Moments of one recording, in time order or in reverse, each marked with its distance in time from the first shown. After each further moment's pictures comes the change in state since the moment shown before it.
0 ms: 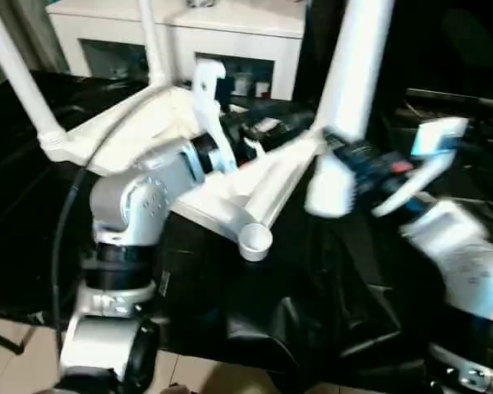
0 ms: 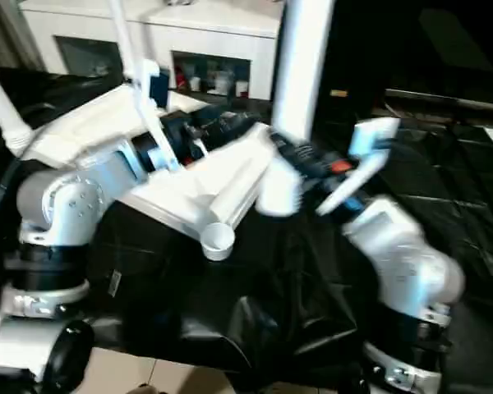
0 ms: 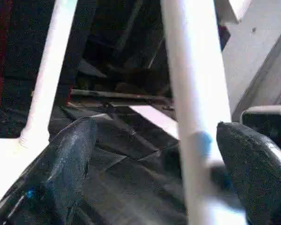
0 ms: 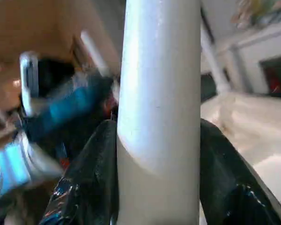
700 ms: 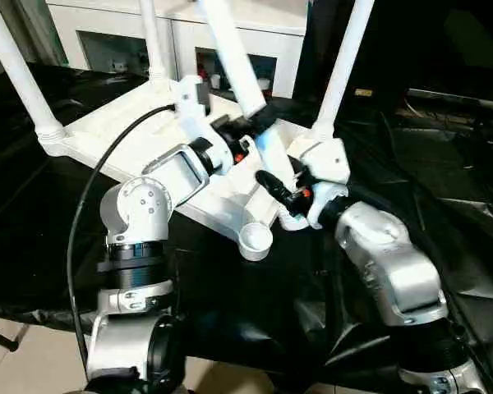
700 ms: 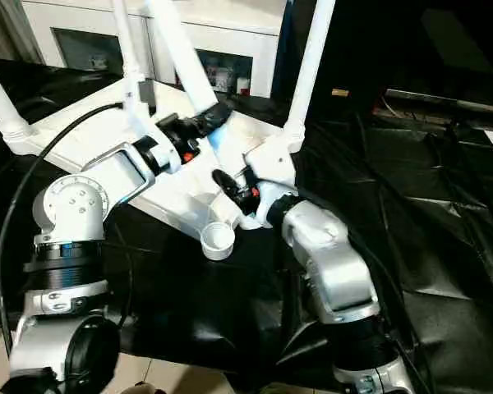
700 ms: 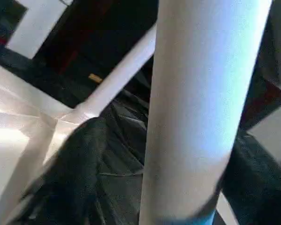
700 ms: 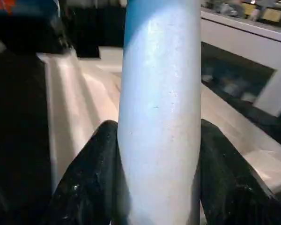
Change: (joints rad) left arm -0.024 -0.142 0.196 0.112 -0.046 0.051 0.374; right arm 0.017 -0.030 0.507 0.083 -0.604 -0.403 -0.303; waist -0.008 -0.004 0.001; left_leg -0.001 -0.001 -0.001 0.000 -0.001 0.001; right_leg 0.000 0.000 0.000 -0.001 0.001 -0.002
